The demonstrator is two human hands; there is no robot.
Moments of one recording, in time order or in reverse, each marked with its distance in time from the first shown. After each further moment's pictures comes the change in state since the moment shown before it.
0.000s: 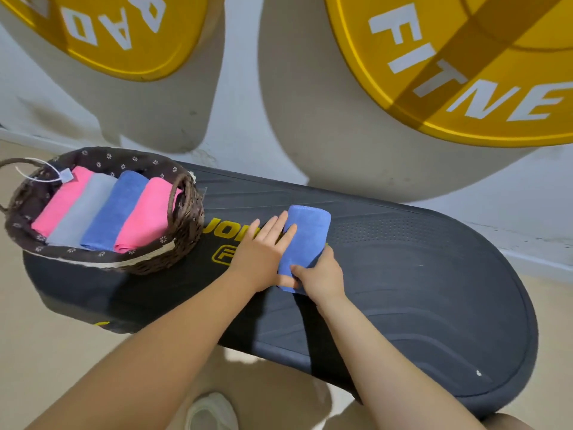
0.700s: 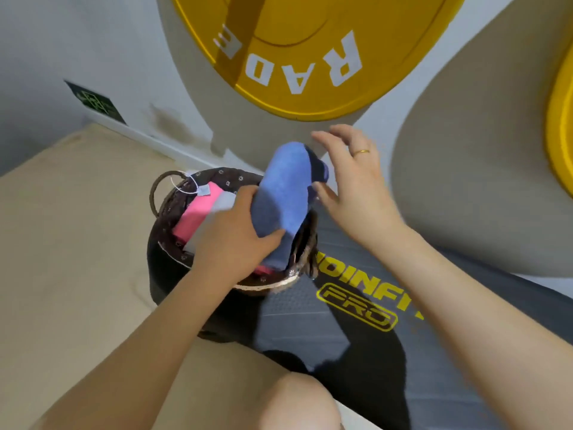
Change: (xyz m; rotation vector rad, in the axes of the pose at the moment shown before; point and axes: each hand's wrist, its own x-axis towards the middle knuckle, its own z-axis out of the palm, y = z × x) left_hand -0.112 -0.176 -0.106 -0.688 0.418 -0.657; right_hand -0.056 -0.244 0.062 -0.463 0.113 -1.149
